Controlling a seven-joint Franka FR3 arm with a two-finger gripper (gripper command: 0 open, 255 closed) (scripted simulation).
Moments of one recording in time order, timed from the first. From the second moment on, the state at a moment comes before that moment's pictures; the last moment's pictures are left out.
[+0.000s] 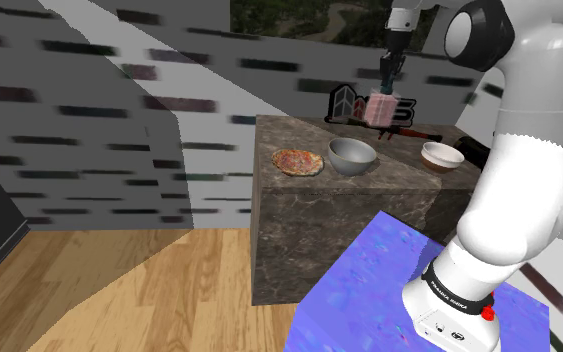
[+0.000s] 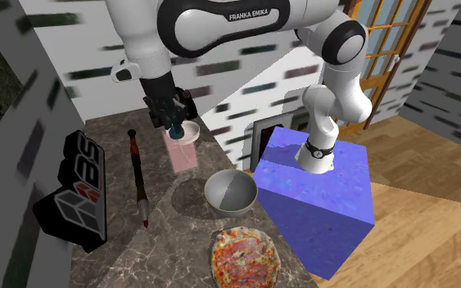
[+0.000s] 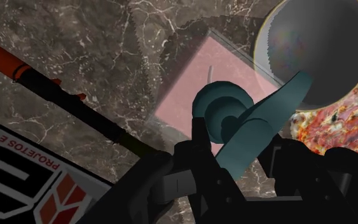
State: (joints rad) arm -0.31 0.36 -0.56 -1.32 0.13 1.53 -0.73
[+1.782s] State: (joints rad) arm -0.06 -0.06 -0.45 -1.70 -0.05 1.53 -0.38
